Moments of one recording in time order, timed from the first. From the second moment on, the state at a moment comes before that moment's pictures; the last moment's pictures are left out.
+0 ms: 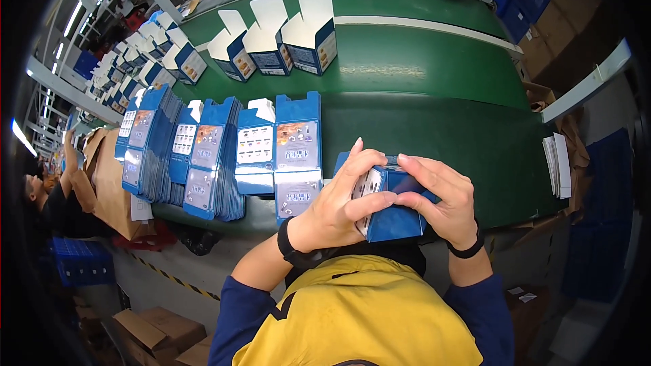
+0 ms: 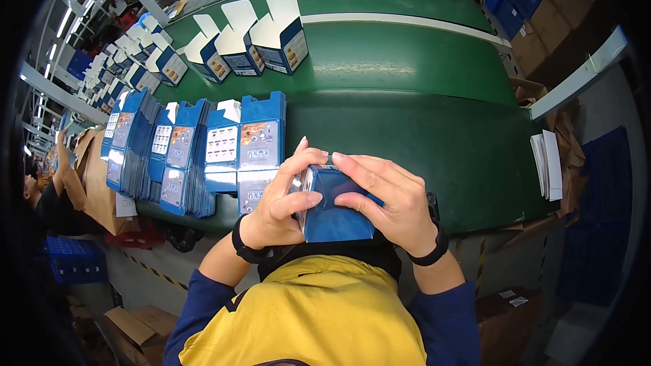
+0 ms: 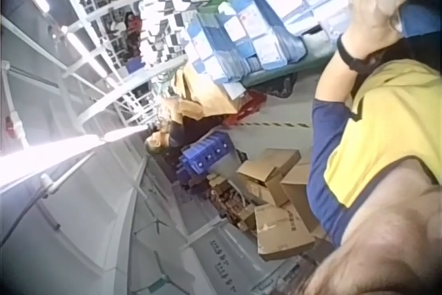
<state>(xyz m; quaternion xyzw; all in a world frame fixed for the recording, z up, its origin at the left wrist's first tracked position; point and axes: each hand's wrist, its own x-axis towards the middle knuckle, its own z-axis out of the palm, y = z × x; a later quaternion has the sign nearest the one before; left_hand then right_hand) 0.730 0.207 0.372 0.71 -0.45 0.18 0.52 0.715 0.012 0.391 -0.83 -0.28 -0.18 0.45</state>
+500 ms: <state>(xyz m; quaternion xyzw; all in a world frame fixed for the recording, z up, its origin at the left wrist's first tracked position) 0.727 0.191 0.372 0.75 -0.42 0.20 0.47 0.707 0.014 0.370 -0.55 -0.20 -0.12 0.80</state>
